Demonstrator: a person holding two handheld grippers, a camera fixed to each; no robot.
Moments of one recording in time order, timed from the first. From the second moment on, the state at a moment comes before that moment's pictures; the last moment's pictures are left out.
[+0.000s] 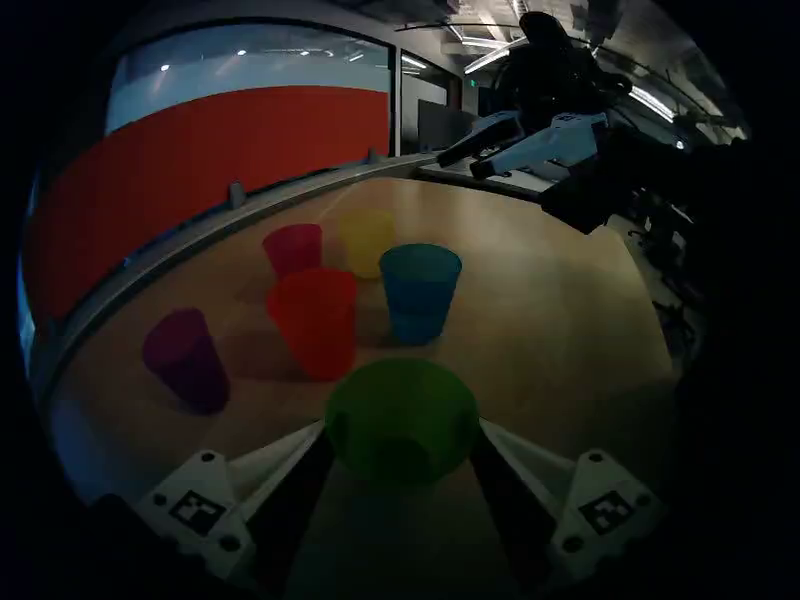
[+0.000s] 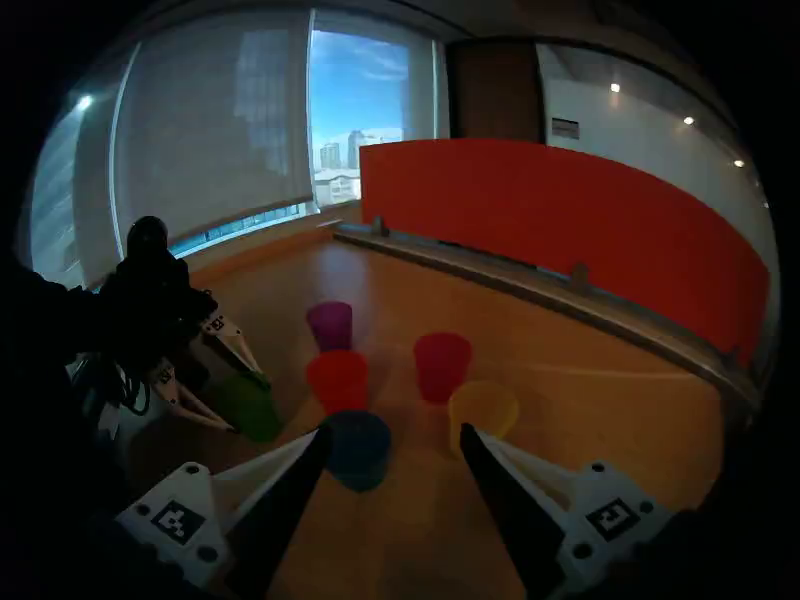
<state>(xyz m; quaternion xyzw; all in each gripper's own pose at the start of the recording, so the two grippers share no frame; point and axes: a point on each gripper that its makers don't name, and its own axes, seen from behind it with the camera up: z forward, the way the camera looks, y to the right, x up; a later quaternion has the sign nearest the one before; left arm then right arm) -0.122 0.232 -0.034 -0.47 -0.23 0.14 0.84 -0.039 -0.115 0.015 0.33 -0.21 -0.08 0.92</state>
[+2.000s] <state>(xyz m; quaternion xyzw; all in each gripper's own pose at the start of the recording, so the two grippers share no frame) -0.071 0.187 -0.030 -0.43 -0.19 0.11 0.88 -0.130 -0.175 0.024 0.37 -0.26 -0.12 0.89</state>
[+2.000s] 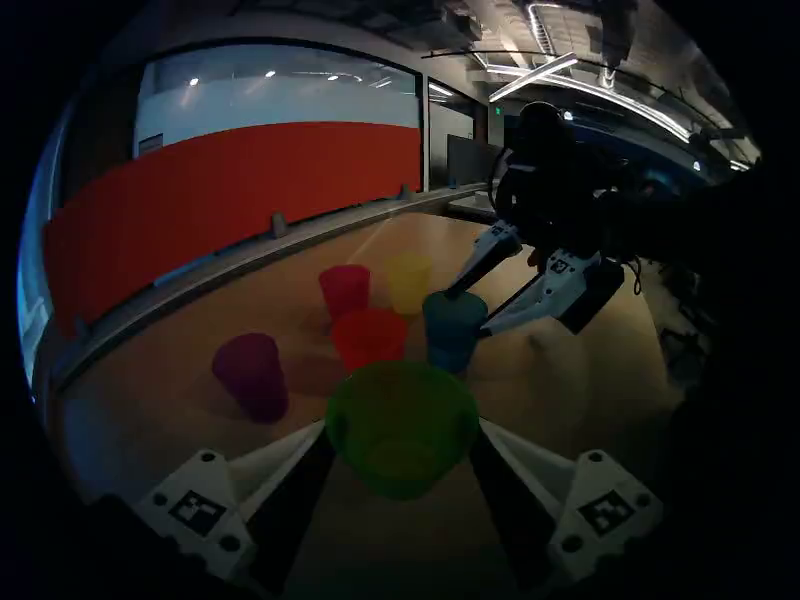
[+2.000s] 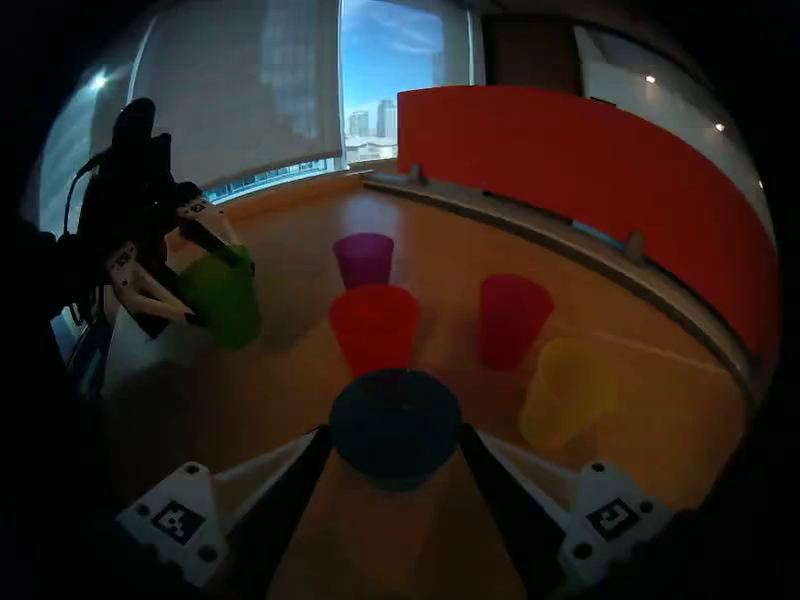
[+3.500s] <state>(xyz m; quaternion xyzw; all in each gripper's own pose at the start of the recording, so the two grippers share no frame) -0.025 0.185 -0.032 -0.41 -0.15 0.09 0.90 -0.031 -0.176 0.013 0.36 -0.14 -0.09 0.92</state>
